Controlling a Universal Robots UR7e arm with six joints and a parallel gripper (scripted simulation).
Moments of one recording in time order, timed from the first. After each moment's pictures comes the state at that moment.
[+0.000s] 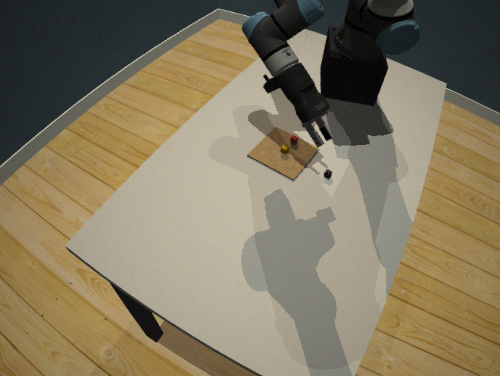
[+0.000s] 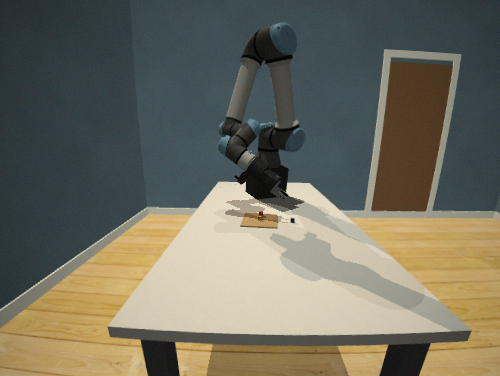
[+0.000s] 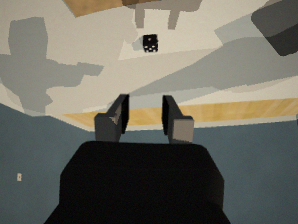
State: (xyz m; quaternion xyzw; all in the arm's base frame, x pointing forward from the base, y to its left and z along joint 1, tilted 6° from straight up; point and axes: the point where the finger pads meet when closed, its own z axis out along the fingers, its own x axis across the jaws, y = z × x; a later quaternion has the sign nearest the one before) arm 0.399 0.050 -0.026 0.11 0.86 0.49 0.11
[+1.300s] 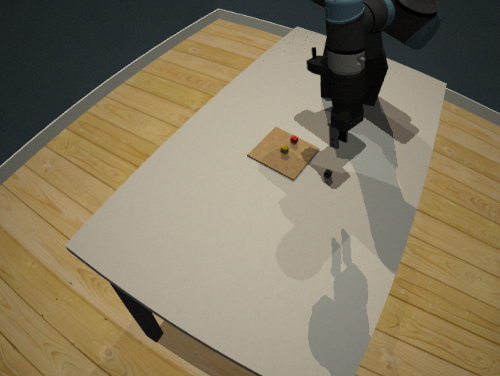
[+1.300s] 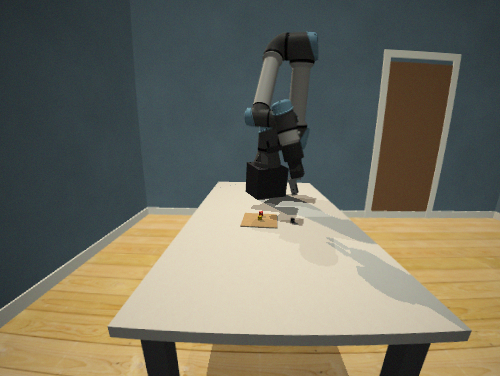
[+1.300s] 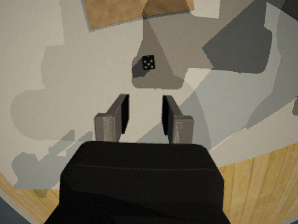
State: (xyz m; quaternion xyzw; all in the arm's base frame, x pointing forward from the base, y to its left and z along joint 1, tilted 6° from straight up) arm 0.407 0.091 0.004 0.13 0.97 0.17 0.07
